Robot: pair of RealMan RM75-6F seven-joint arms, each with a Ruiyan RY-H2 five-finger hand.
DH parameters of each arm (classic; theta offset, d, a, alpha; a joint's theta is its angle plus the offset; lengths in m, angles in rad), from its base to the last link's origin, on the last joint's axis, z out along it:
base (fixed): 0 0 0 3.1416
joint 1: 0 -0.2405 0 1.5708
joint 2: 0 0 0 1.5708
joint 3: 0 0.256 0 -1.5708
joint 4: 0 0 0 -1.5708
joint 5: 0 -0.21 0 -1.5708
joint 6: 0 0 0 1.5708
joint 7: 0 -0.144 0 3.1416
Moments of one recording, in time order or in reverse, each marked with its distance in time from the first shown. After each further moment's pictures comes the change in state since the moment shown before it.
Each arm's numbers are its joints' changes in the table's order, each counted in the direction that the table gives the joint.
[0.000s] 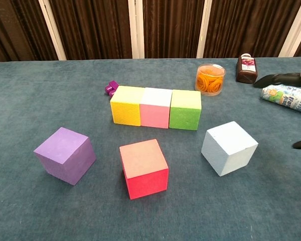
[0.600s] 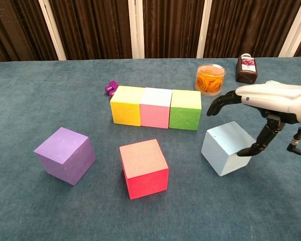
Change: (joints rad) left arm -0.031 -0.003 -0.072 -0.001 0.024 0.064 0.021; right arm -0.178 -0.200 0.024 0.099 -0.207 0.082 0.151
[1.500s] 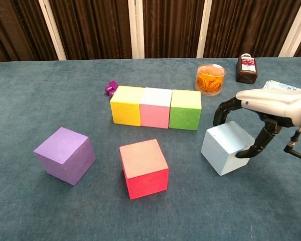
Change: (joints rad) left arm -0.033 -0.016 -0.064 -0.029 0.011 0.043 -0.014; right arm -0.034 -0.038 -0.041 0.069 -0.023 -0.033 -0.032
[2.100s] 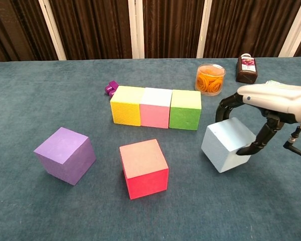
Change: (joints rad) left arm -0.013 -0.008 -0.030 0.003 0.001 0.009 -0.003; right arm 0.000 0.022 -0.011 -0.032 0.023 -0.041 -0.008
